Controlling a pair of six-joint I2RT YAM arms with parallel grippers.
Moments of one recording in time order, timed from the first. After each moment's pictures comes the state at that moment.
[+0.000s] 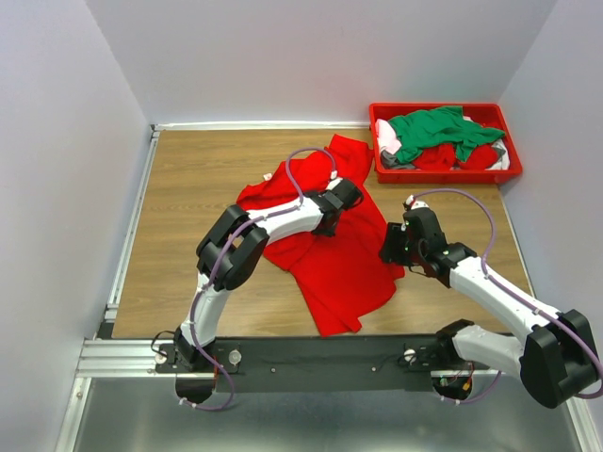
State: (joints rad) left arm -0.82 2.11 1.57 -0.57 -0.37 -0.39; right arm 0.44 1.09 0.60 -0.35 0.07 0.46
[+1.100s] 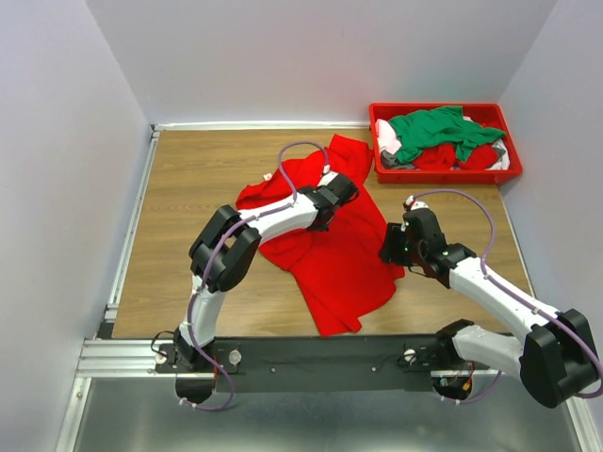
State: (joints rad) left arm -0.81 2.07 1.56 -0.63 -0.46 -0.40; right arm 0.44 1.09 0.58 -0.33 0.07 0.46
